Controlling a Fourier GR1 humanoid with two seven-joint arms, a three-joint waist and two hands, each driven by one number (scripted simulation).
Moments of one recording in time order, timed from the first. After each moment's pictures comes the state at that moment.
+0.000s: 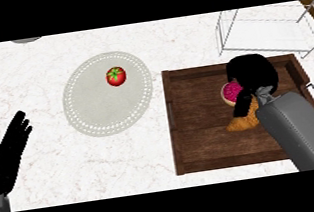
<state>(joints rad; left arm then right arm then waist) 0.01 0.38 0.09 -1.38 0.16 -0.01 0.06 -0.51 -0.28 0.25 -1.28 1.09 0.44 0.44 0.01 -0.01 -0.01</state>
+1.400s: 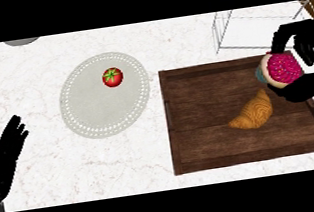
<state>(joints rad) 0.03 0.35 0.16 -1.41 0.14 -0.06 0.08 -0.45 -0.32 -0.14 -1.76 0.71 0.56 0.30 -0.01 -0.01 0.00</state>
